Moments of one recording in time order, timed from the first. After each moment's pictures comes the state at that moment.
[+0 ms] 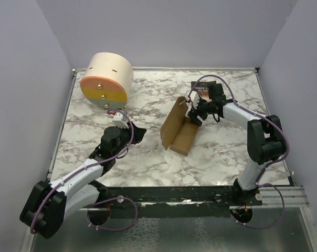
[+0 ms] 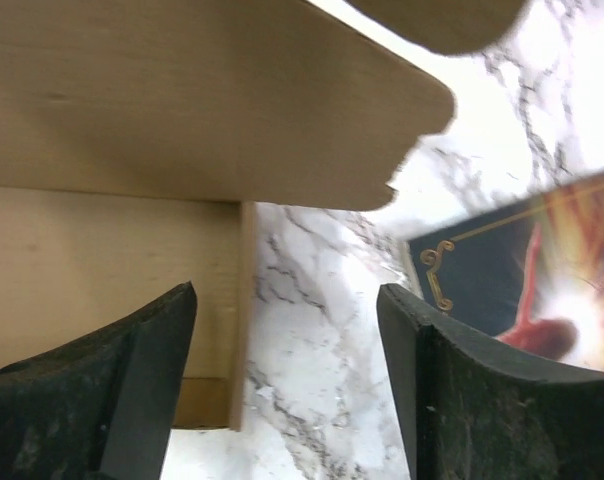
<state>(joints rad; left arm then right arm) -0.51 1.01 0.34 0.43 0.07 -0.56 0.26 1.78 1.16 -0.30 -0.57 -0.81</state>
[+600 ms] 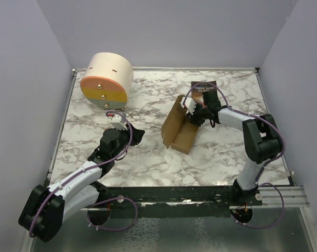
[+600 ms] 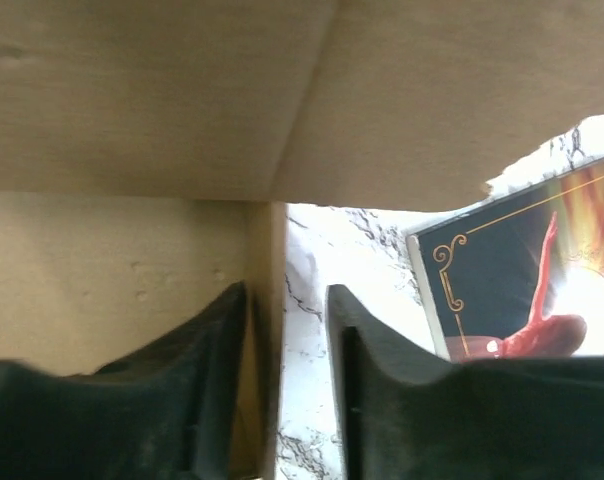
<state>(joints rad) -0.51 0.93 0.30 0.38 0.03 -0.56 0.31 1.81 1.06 -0.14 -0.40 -0.82</state>
